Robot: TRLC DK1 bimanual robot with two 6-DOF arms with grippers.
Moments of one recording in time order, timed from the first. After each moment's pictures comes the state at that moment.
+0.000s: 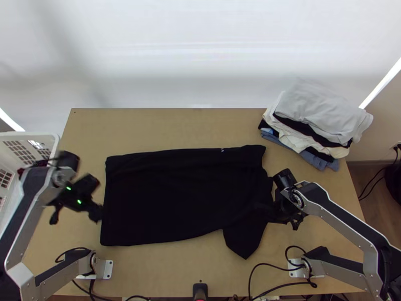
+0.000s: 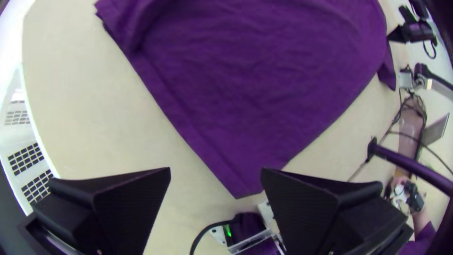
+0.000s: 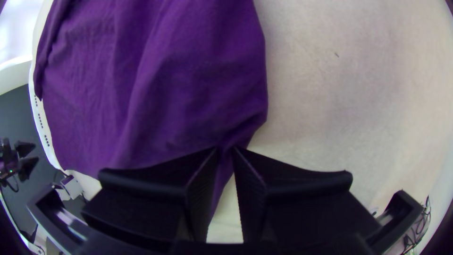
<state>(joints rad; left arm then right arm) 0.06 1.17 0.98 -1.38 0.08 0.54 0.41 1.26 0.66 -0.87 -0.26 0.61</state>
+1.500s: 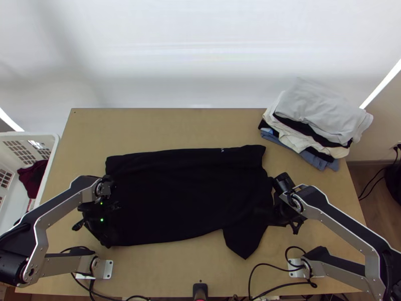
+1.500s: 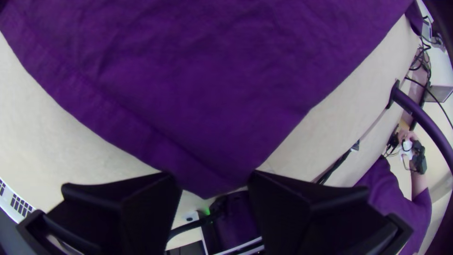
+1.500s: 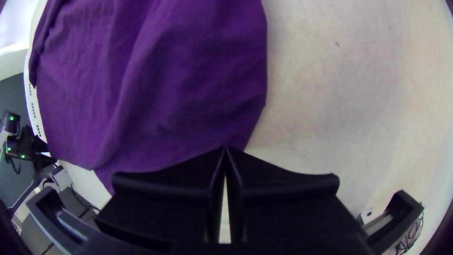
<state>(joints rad) -0.15 1.42 0.69 -1.27 0.02 0.47 0.45 1.23 0.63 -0.88 -0.24 0.60</state>
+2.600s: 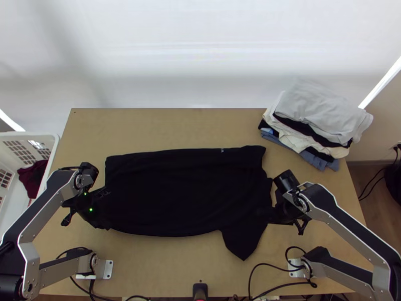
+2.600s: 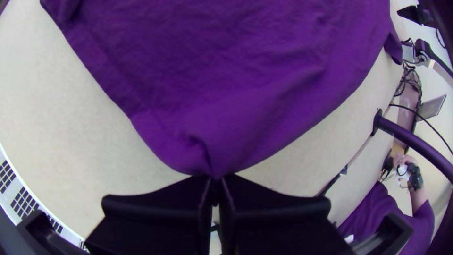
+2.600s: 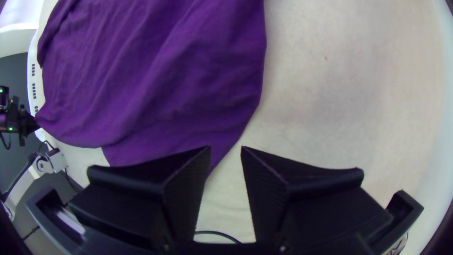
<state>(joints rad) 0.02 1.30 0.82 -1.30 0.07 0.58 0.48 1.15 0.72 -1.02 -0.21 0.53</state>
